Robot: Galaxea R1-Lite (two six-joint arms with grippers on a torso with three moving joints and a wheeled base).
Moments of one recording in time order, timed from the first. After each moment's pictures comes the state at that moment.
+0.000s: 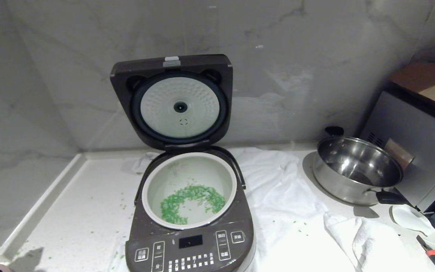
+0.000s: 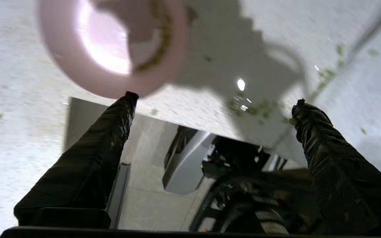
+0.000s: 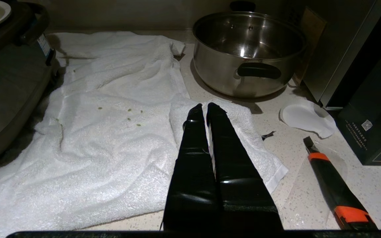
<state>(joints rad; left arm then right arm) 0.97 1.61 -0.81 0.58 -0.31 0.60 0.00 0.00 -0.01 0.03 0.02 -0.04</state>
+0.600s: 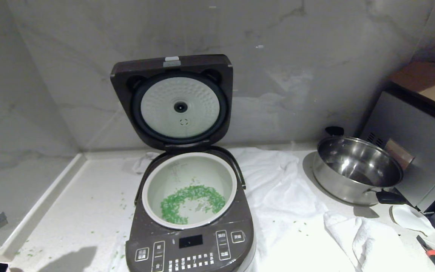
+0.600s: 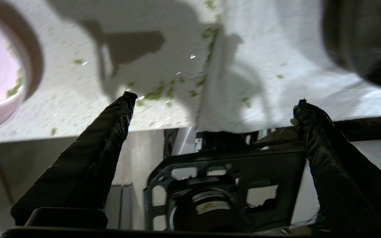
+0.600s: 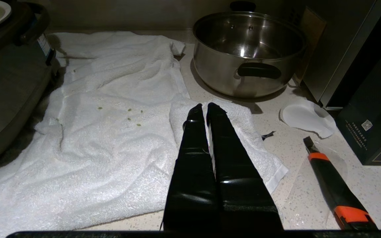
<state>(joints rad) 0.62 1.39 -0.66 0.65 -0.43 0.56 0.00 0.00 -0.01 0.03 0.02 -0.04</state>
